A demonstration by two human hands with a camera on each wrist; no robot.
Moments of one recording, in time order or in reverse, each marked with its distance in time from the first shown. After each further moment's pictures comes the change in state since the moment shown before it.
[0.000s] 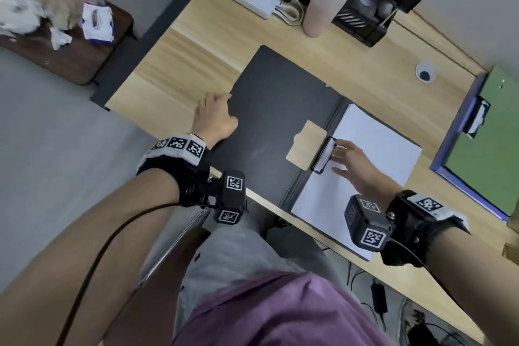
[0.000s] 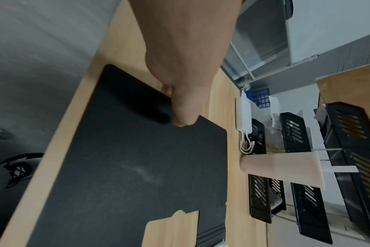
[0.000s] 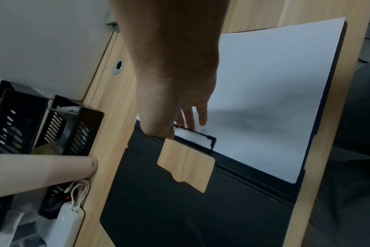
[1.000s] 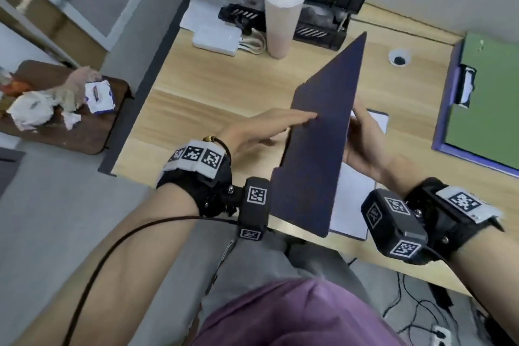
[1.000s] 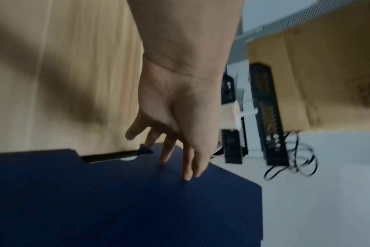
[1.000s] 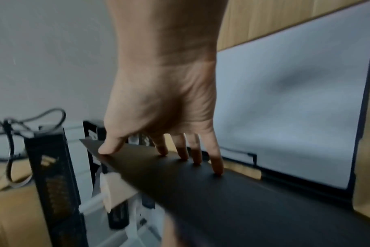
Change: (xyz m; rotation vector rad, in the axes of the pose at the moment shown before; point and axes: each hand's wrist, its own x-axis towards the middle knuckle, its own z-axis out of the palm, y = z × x) left_hand -0.037 0.162 -0.038 -0.348 -0.805 0.232; right_hand -0.041 -0.062 -0.024 0.688 -0.334 -0.226
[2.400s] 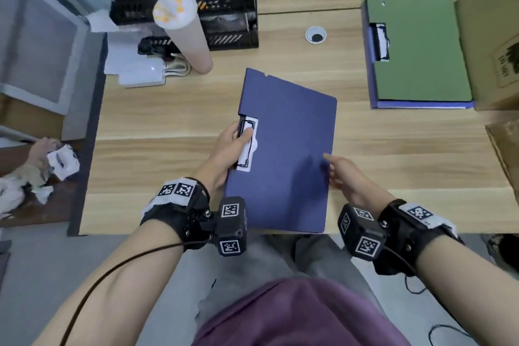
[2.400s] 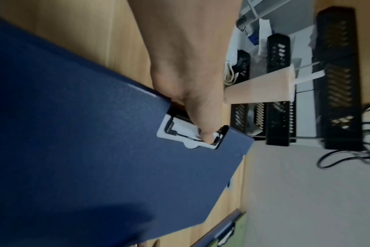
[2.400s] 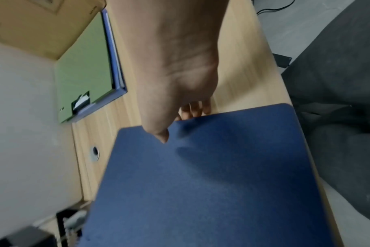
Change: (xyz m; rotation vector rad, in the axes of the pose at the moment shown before) left_hand 0.038 -0.028 0.058 -0.195 0.358 0.075; right_hand -0.045 0.094 -0.102 -0.104 0.575 0.107
